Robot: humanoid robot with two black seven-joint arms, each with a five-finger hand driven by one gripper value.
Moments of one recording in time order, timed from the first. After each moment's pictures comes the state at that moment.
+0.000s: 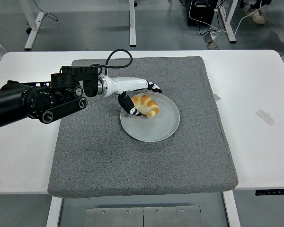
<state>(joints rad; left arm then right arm) -1.28 0.18 0.11 -0.85 1.12 -0.11 -0.23 -0.06 0.00 0.04 0.07 -0.15 0.00 0.25</state>
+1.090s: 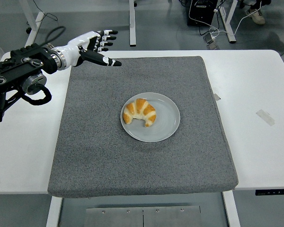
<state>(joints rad) -1.18 0.39 -0.15 -0.81 0.29 -0.09 -0.13 -0.06 0.00 0.04 0.07 -0.15 0.00 0.25</state>
